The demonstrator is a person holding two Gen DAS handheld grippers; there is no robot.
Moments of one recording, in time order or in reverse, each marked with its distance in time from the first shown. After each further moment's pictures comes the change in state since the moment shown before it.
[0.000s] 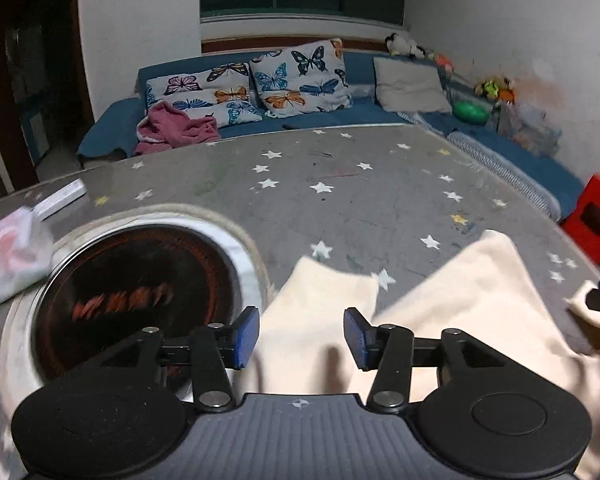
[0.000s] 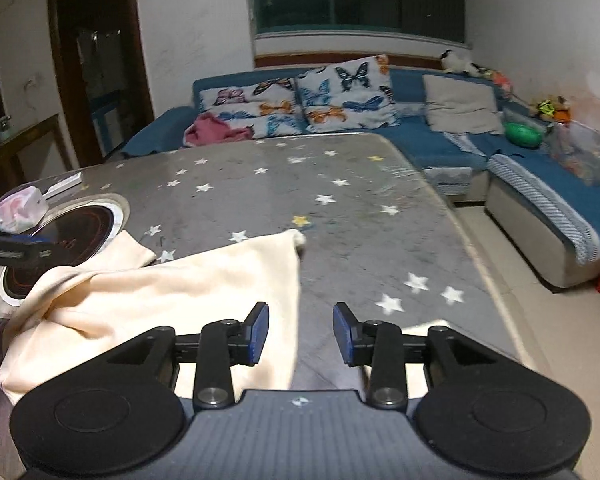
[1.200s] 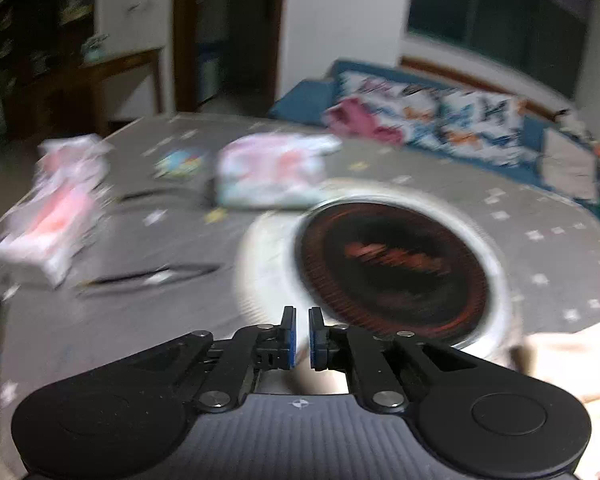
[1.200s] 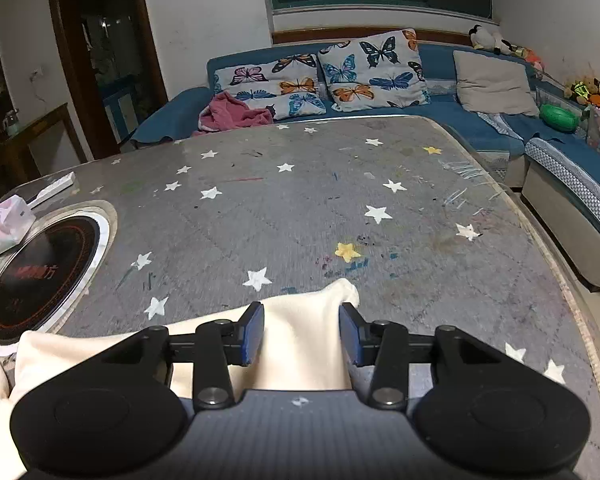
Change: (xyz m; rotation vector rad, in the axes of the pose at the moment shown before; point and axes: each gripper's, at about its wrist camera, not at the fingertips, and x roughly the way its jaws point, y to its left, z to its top) left arm -0.105 0.175 -0.079 -0.441 -0.047 0.367; right arm 0.100 0.012 0.044 0.015 0.075 0.078
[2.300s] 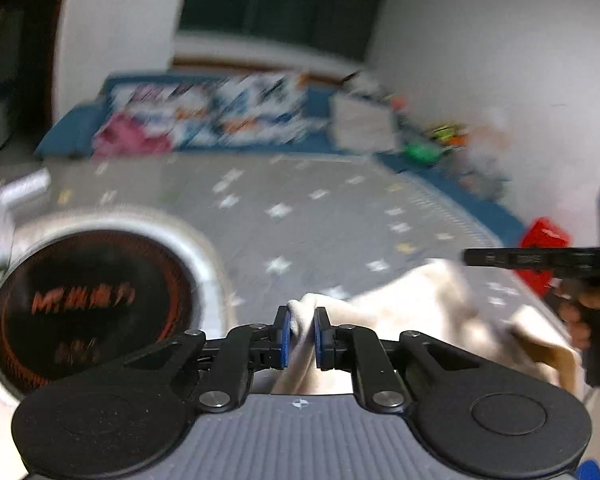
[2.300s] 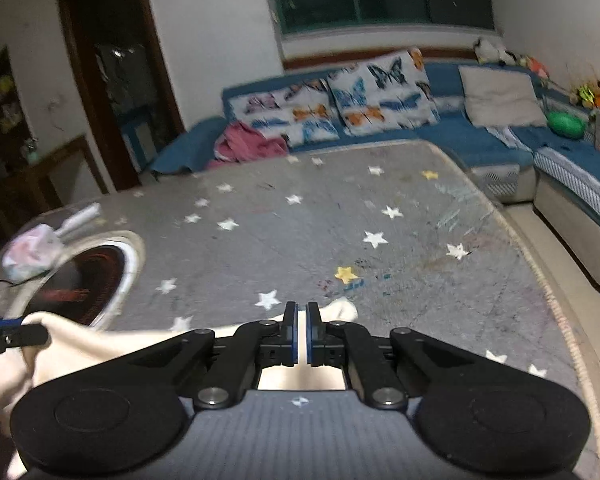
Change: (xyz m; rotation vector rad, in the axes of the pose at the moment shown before) left arm -0.004 -0.163 -0.026 0.384 -0.059 -0.656; right arm -0.042 -0.016 -0.004 0.023 -0.088 0.080
